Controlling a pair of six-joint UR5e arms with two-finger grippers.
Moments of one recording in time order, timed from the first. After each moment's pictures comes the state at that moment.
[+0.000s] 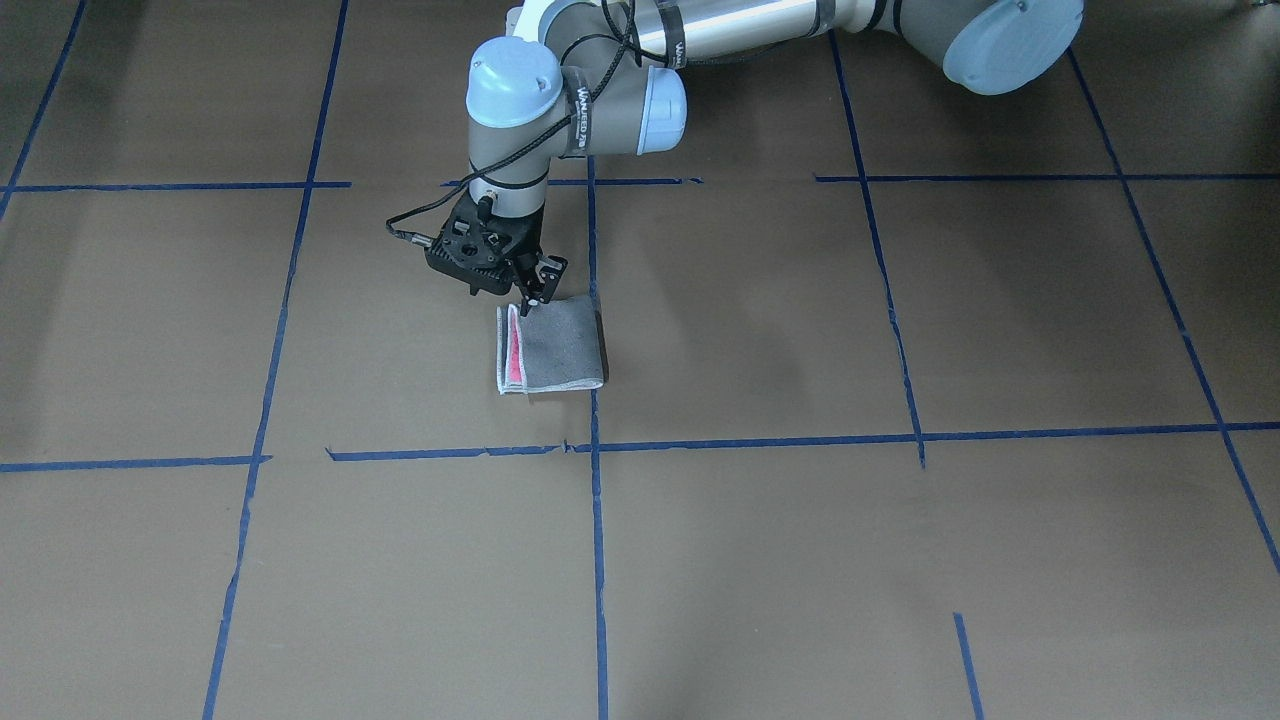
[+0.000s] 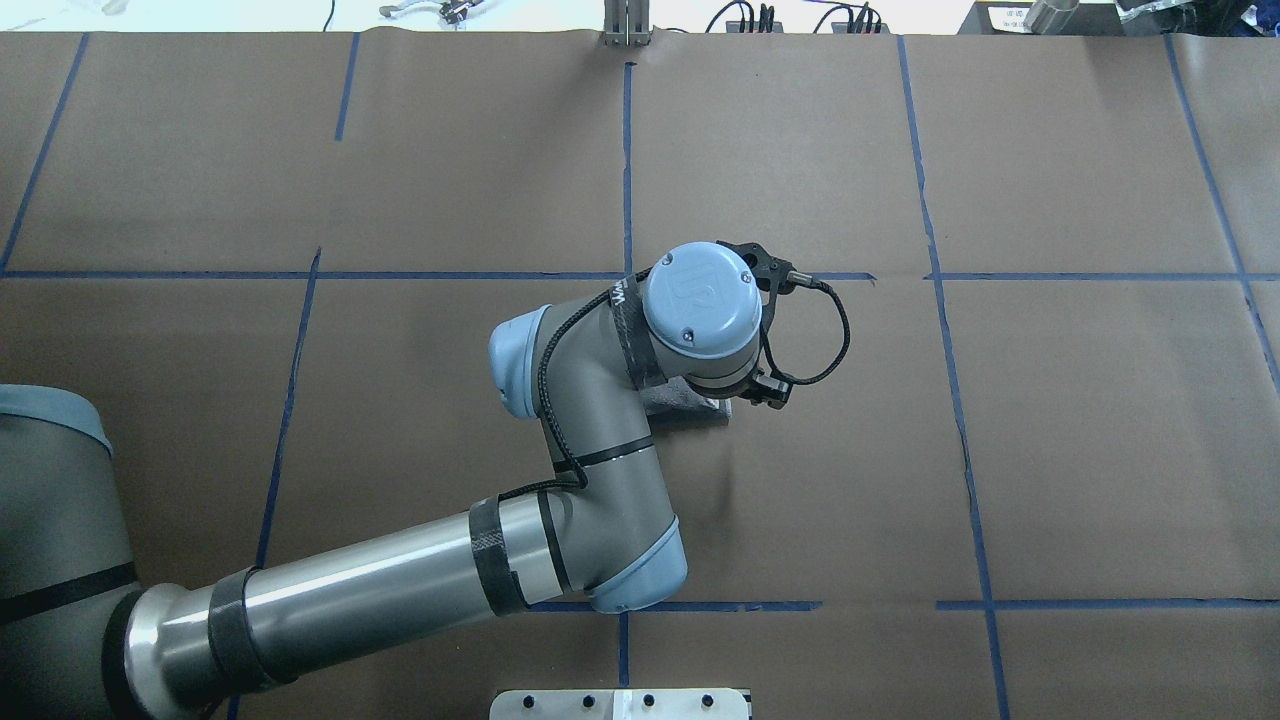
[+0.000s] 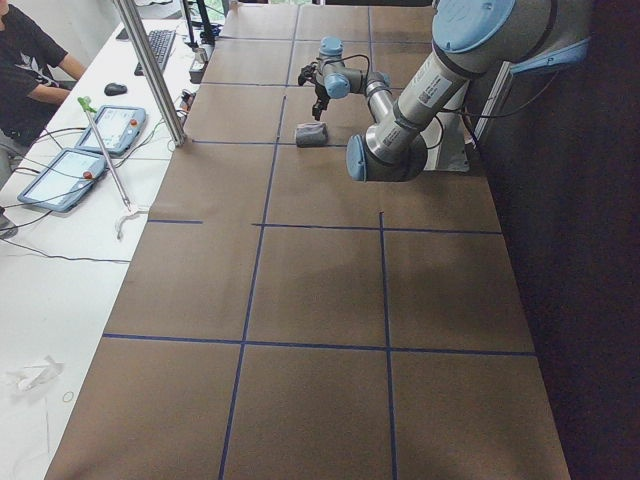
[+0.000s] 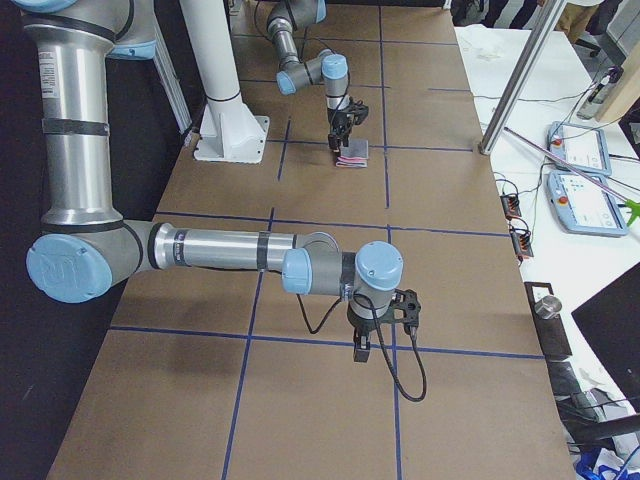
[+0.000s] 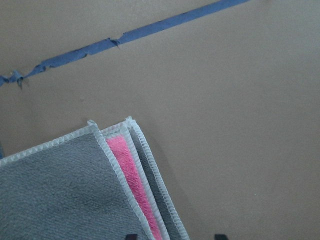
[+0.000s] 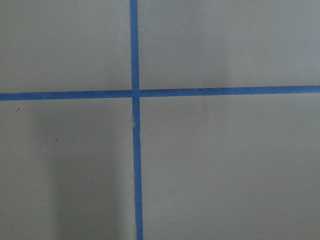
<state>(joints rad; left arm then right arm) -0.43 -2.60 -1.31 -1.79 -1.78 -0.93 1.56 -1.58 1.58 -1.58 2.30 0.03</state>
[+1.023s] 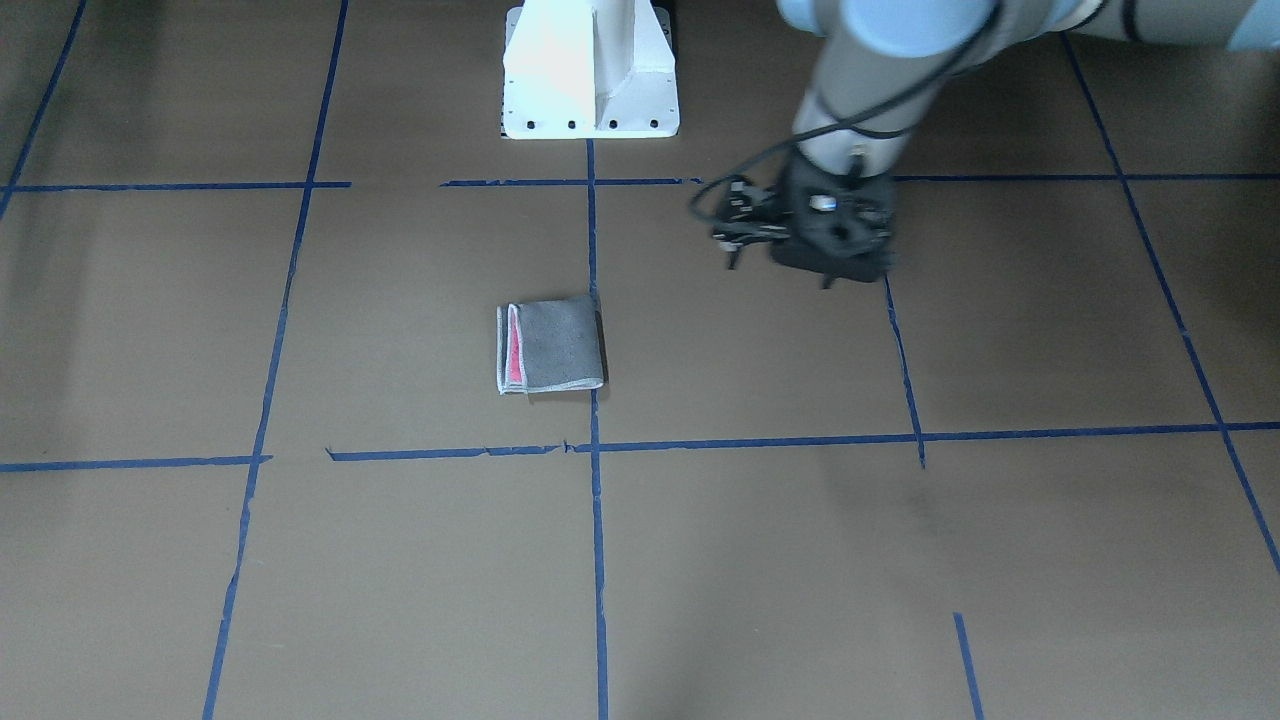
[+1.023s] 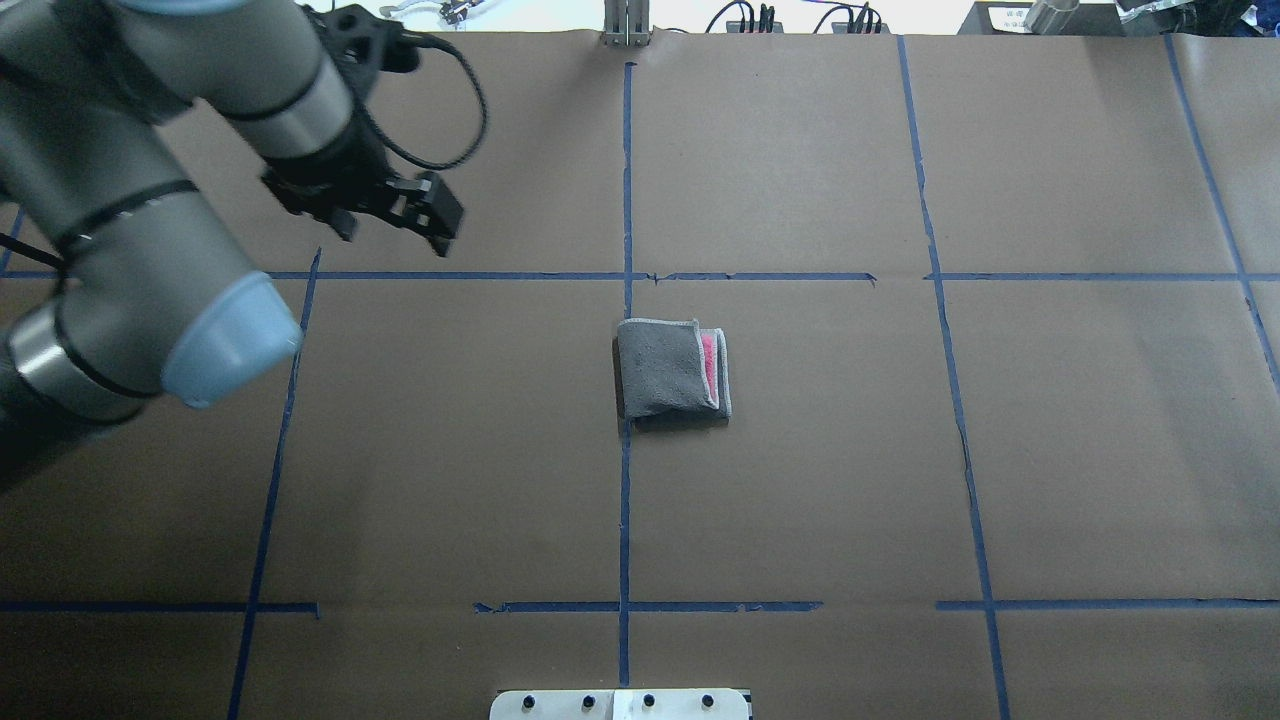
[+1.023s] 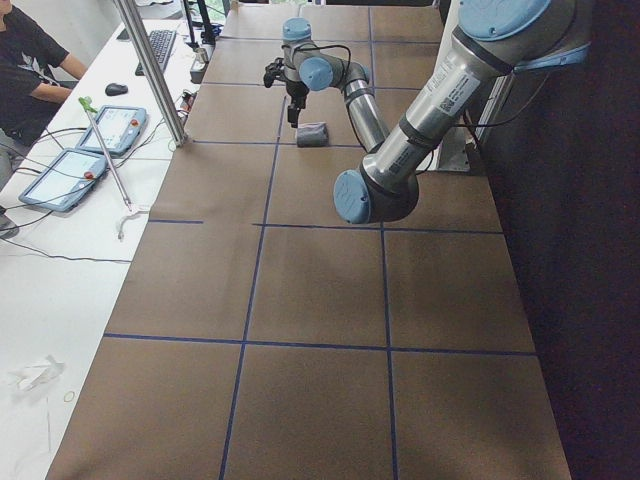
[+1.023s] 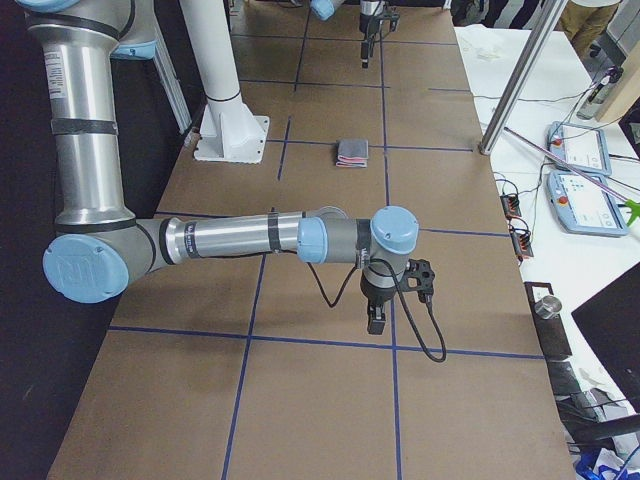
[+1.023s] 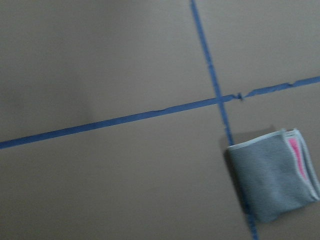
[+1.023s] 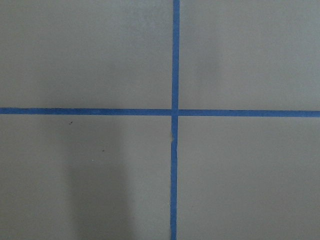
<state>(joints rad) -0.93 -2.18 -1.91 -1.26 -2.19 -0.66 1.54 -1.52 1.69 -1.72 2.30 0.03</state>
